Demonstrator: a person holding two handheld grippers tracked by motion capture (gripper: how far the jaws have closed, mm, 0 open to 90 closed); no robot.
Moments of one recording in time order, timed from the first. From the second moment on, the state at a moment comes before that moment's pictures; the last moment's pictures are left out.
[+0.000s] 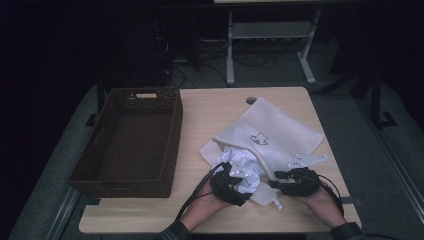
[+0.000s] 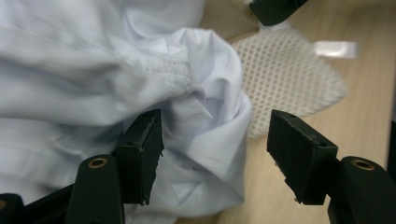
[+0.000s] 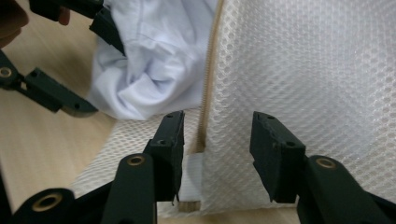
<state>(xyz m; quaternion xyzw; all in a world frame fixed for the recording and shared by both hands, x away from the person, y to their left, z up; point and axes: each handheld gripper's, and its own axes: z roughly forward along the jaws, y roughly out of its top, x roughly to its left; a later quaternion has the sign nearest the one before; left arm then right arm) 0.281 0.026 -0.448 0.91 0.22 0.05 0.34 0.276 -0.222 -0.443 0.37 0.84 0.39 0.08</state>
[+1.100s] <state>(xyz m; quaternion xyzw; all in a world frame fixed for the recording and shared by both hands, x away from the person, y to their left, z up) 0.298 0.001 -0.414 0.88 0.24 0.08 0.40 0.276 -0.233 -0.430 0.35 0.83 0.43 0.08</state>
